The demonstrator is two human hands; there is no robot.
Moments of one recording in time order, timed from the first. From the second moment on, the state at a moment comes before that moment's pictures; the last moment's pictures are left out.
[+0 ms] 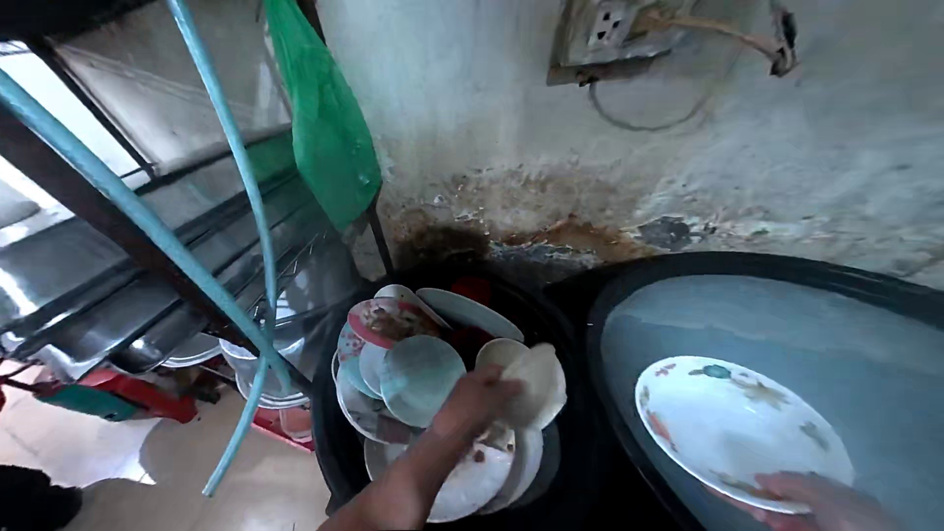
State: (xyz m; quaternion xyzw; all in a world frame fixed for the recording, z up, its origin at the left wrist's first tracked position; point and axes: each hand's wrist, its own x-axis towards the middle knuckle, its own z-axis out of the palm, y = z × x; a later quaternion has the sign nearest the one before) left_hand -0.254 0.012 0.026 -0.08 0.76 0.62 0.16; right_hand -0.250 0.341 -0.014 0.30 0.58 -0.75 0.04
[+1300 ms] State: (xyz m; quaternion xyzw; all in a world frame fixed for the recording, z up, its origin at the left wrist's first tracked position) left_hand -0.284 0.116 0.006 -0.02 0.96 0.16 0.24; right_hand -0.274 0.269 0.018 0.15 0.67 -0.72 0.04
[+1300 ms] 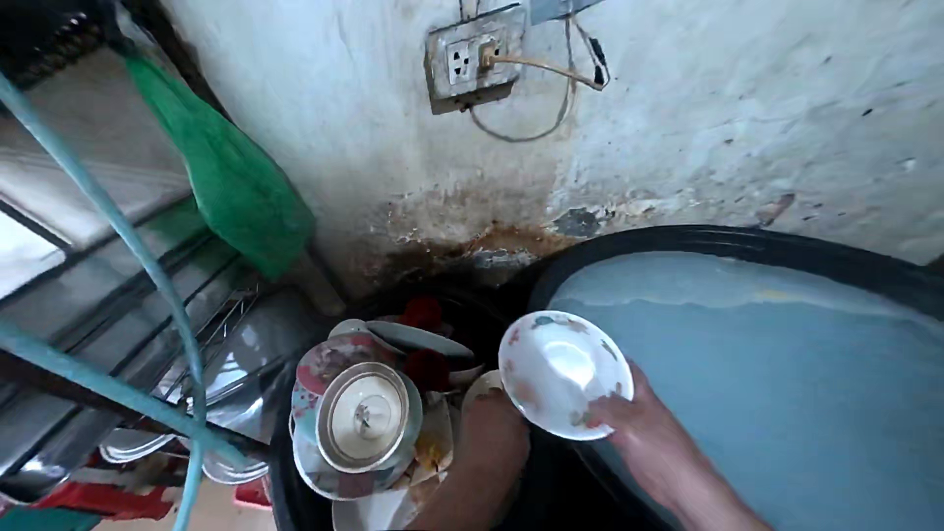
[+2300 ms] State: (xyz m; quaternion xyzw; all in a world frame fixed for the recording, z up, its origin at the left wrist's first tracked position) left_hand -0.323 0.029 0.057 -0.01 0.98 -0.06 0.21; right_hand -0.239 0.419 -0.060 0.38 0.67 -0.64 0.03
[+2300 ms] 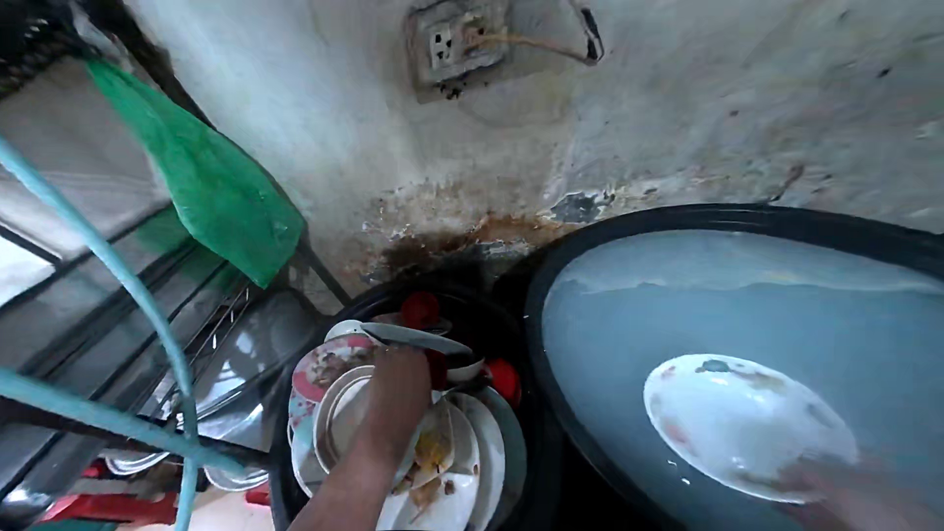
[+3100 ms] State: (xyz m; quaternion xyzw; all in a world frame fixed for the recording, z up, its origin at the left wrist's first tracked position) left_hand -0.307 0.105 0.014 0.08 0.96 0.06 0.27; right_hand -0.249 0.355 -0.004 0.32 0.58 -0.74 0.07
